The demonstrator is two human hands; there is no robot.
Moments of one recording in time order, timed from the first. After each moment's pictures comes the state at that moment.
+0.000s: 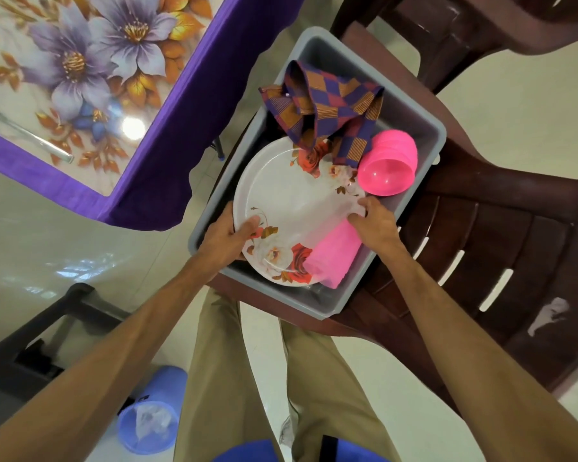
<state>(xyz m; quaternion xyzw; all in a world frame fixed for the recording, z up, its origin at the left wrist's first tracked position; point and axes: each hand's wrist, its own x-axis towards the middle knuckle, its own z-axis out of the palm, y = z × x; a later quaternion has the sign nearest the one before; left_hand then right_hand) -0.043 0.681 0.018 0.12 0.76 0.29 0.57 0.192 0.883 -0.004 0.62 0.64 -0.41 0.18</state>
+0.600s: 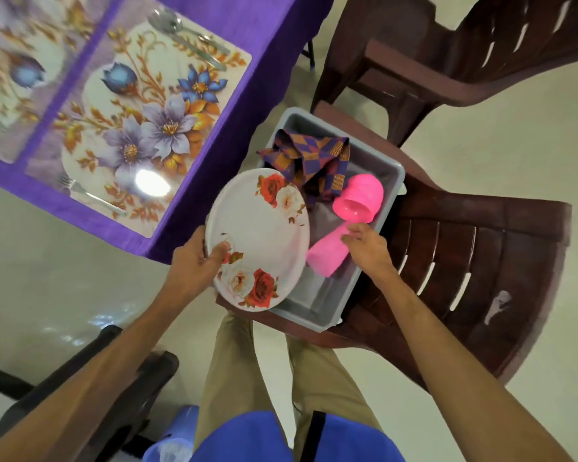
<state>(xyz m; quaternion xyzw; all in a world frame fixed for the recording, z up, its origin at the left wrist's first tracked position) -0.077 0.670 0.149 0.24 0.82 0.26 0.44 0.194 0.874 0.081 0.64 0.59 -0.48 0.07</state>
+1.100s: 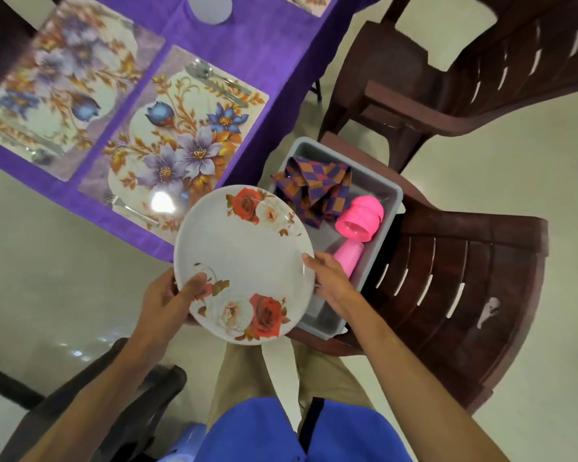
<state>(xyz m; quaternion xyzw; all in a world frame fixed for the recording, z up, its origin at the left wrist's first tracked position) -0.075 0.602 0.248 0.08 0.80 0.40 0.44 0.147 0.793 0.113 0.58 0.33 -0.74 -0.01</state>
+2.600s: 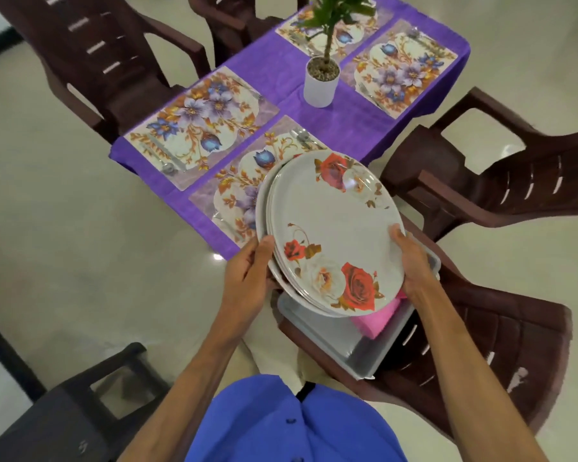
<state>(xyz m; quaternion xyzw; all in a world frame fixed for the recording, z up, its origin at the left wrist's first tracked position) -0.103 0.595 0.349 0.07 0.69 0.63 0.35 0.065 0.851 0.271 0.54 0.43 -0.71 -0.15</state>
